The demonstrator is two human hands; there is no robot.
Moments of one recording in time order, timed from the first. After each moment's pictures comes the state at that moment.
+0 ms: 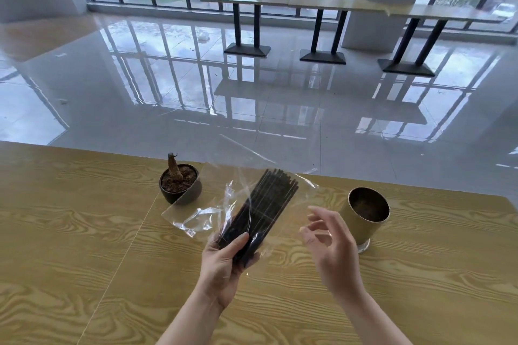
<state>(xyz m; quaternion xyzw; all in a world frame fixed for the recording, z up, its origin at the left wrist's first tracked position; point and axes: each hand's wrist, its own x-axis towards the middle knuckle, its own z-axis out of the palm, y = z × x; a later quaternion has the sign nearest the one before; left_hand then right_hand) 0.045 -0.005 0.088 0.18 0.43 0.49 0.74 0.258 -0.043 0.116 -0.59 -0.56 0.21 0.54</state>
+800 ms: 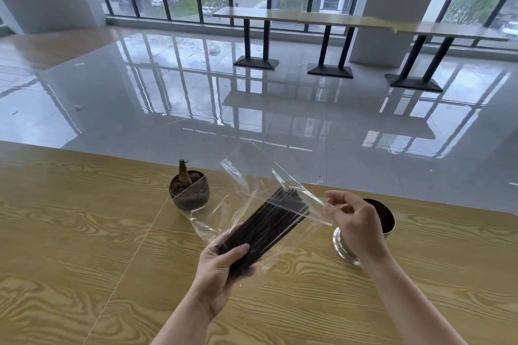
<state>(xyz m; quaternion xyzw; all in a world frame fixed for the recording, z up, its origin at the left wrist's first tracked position) 0.021 -0.010 0.099 0.27 0.41 0.47 0.74 0.294 -0.007 0.166 -0.66 -0.49 0.28 0.49</state>
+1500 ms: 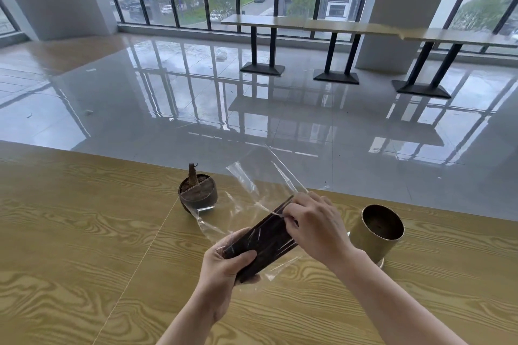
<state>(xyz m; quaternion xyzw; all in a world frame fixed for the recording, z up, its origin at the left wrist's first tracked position) 0.011 -0.015 0.108 0.37 0.45 0.46 0.67 0.227 0.014 0.174 -0.59 -0.78 -0.03 0.21</state>
